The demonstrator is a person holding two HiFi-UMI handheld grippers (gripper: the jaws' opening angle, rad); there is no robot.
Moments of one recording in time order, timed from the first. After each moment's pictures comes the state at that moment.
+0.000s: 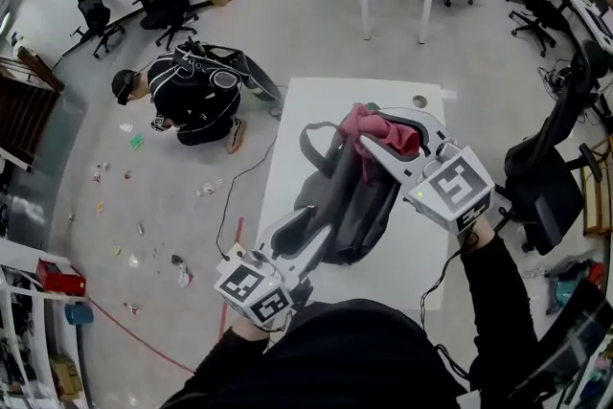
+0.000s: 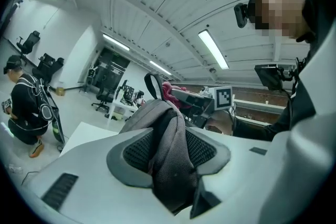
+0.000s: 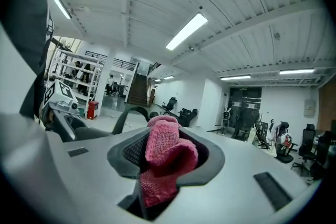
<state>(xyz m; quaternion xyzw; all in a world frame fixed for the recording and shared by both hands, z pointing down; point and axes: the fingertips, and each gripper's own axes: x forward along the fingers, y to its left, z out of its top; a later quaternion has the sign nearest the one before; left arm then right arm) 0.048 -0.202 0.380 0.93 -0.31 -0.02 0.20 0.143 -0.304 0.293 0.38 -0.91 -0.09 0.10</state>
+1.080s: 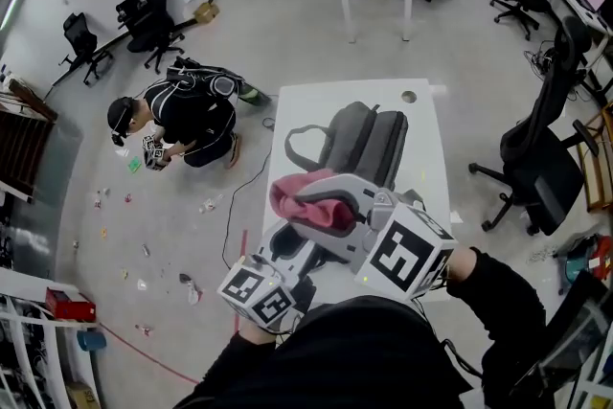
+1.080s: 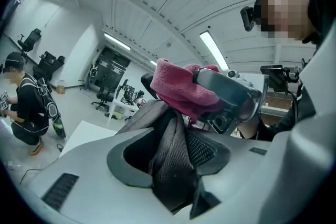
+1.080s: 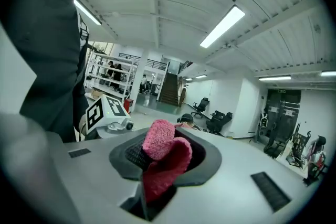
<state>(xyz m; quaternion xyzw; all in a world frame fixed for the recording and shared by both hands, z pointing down) 0.040 -0.197 0.376 0.93 -0.30 -0.02 0.21 0.020 -0.187 0.279 0.21 -0.96 -0.12 0.15</state>
